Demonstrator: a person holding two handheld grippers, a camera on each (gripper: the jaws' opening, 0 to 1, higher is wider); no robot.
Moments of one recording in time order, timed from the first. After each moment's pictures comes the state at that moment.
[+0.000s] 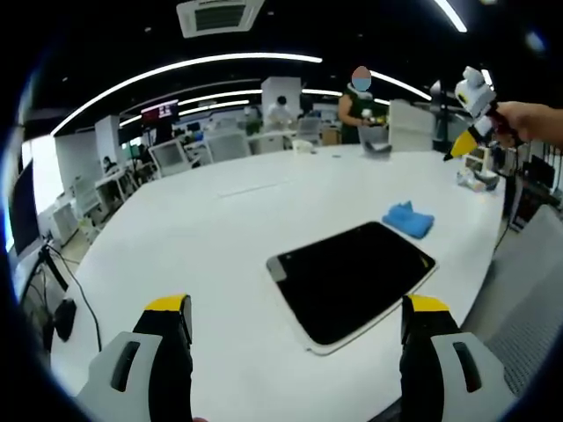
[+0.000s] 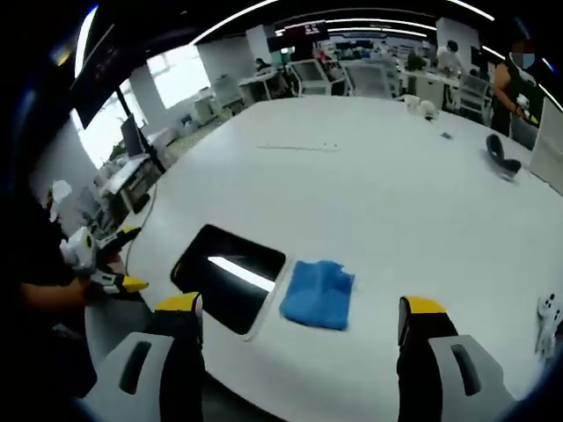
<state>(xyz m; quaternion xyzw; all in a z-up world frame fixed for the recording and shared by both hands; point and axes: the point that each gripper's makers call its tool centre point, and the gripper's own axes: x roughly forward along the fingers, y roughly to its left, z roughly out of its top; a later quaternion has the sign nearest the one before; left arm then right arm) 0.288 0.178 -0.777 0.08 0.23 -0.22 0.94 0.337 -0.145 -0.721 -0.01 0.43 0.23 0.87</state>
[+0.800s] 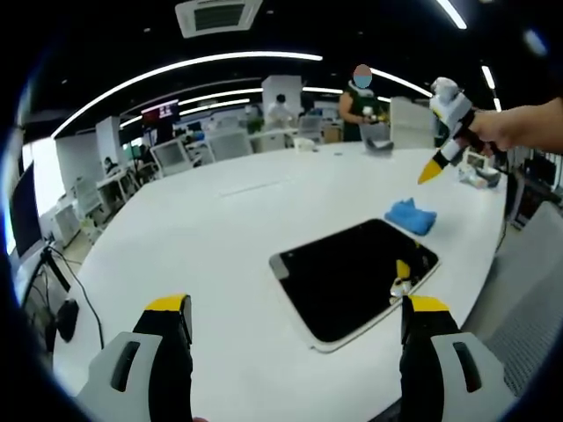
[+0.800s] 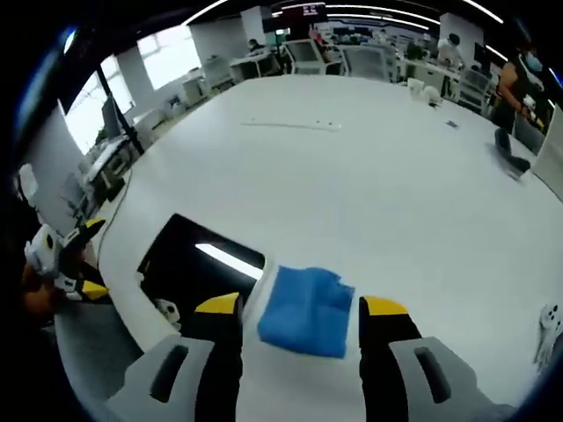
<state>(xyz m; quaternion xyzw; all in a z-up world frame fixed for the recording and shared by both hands) 0.289 0.181 -0.780 0.08 0.24 -0.22 0.94 0.370 -0.133 -0.787 -0.04 0.46 0.20 0.86</state>
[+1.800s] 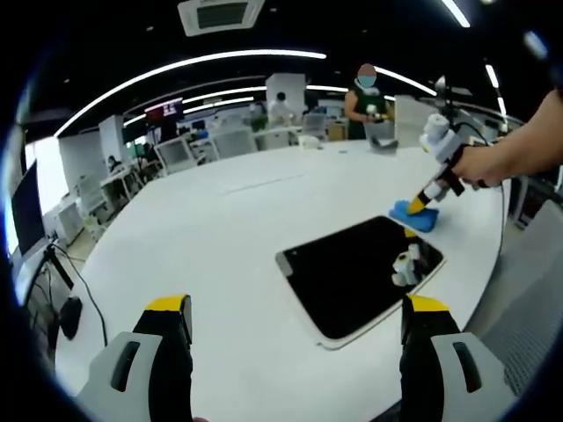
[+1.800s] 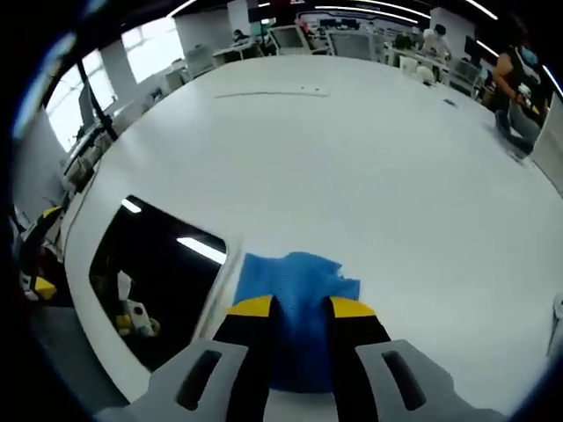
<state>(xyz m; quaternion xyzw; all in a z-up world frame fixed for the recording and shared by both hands) 0.291 0.186 -0.783 0.09 0.24 -0.21 0.94 0.399 -0.134 -0.863 -0.06 0.48 0.16 0.86</state>
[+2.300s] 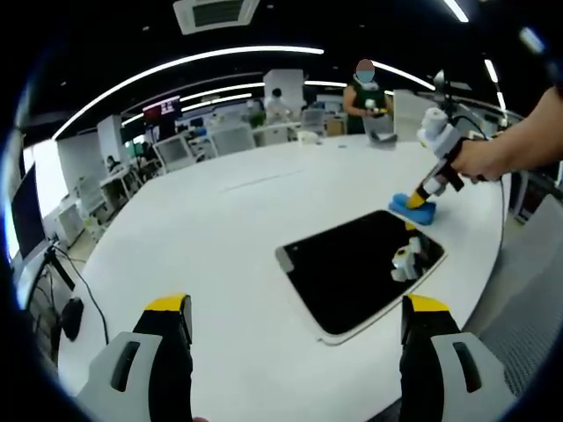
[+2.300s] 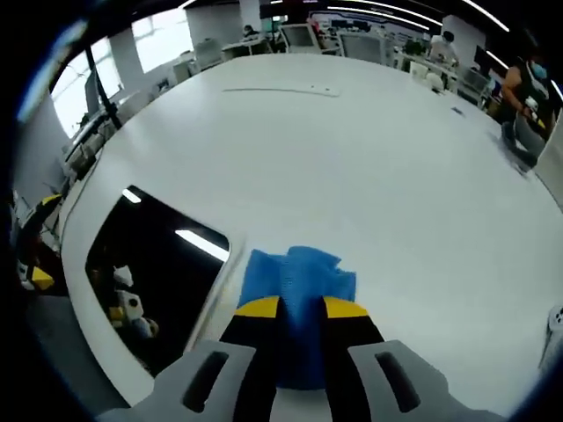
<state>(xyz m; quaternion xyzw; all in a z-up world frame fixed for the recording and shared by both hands) 0.289 0.186 -0.785 0.10 0.25 -0.21 0.94 0.394 -0.132 -0.860 -0.09 0.48 0.17 0.86</state>
